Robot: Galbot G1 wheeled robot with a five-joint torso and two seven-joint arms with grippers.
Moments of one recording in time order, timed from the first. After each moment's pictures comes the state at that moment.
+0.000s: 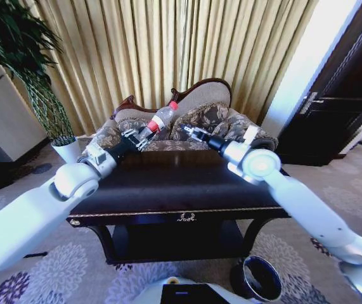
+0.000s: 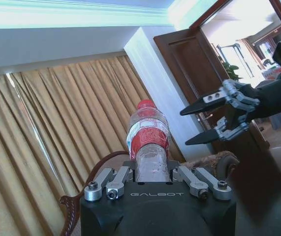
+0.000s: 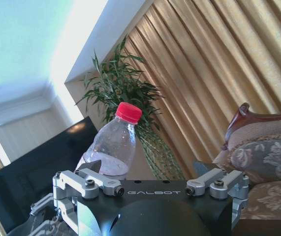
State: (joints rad) left arm 0.59 -0.48 -0.01 -2.16 -0.73 0.16 0.02; right arm -0.48 0.80 -0.01 1.98 1.65 -0.30 0.09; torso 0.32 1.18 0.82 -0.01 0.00
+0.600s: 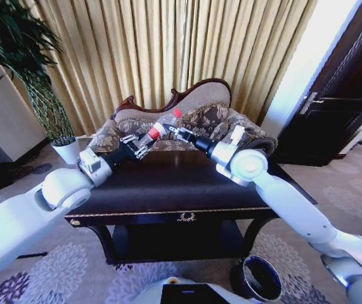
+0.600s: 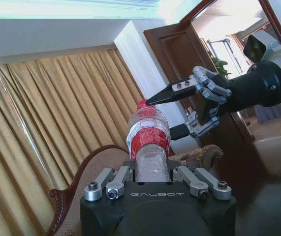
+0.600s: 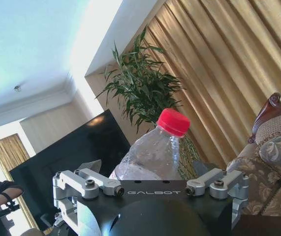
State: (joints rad) left arm 0.68 -0.40 -0.06 -2.23 -0.77 0.16 0.02; right arm -0.42 0.83 -0.08 2.02 1.67 -0.30 0.12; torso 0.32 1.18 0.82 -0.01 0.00
